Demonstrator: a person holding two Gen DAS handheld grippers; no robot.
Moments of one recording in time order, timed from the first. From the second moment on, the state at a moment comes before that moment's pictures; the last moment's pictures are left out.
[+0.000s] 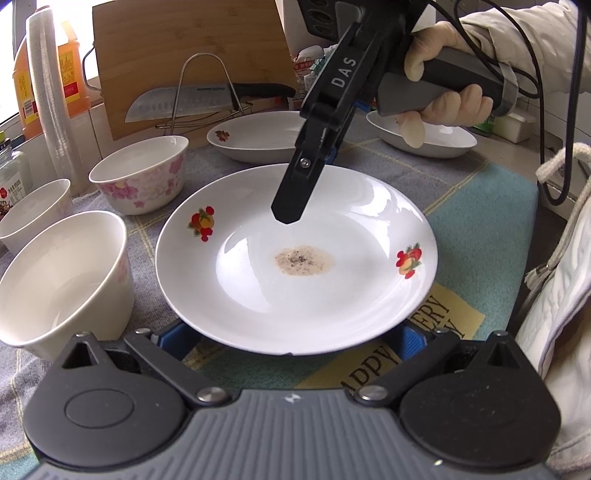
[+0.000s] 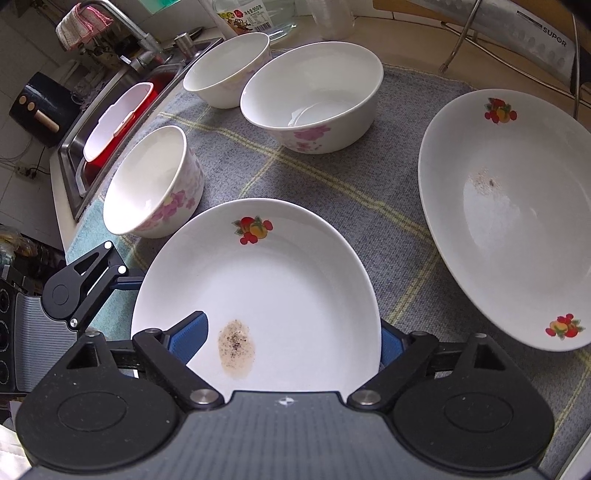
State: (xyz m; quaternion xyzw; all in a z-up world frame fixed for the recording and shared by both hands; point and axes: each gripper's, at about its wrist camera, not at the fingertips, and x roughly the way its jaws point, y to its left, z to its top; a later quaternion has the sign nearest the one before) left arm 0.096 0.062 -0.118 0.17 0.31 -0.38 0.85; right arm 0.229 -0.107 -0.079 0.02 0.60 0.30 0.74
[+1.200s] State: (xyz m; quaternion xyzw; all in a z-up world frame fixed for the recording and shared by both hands) left arm 0.101 0.005 -0.081 0.20 0.32 -0.44 0.82; right arm 0.186 -0.171 -0.043 0.03 0.55 0.27 0.79
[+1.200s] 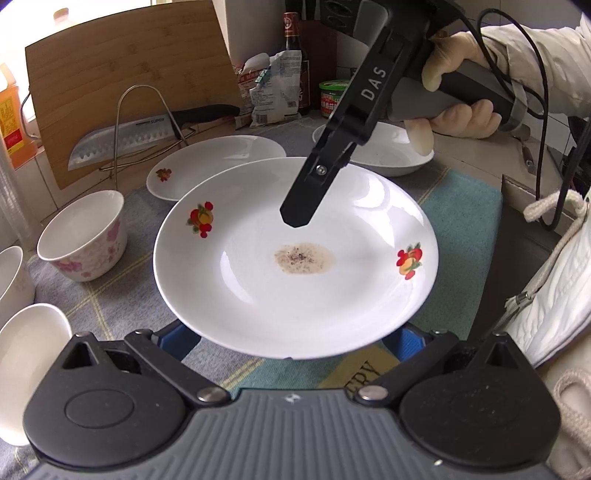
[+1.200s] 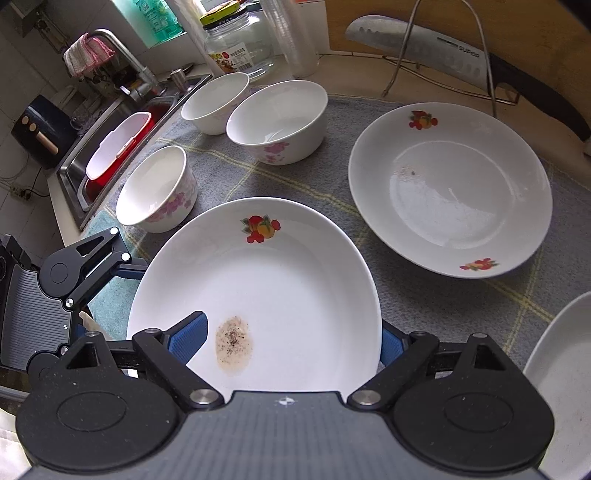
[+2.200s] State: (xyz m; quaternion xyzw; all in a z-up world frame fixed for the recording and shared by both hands) left arm 0.122 -0.151 -0.061 0.24 0.28 -0.53 0.77; right arm 0.153 -0.340 -0.018 0.08 0.51 0.16 0.84
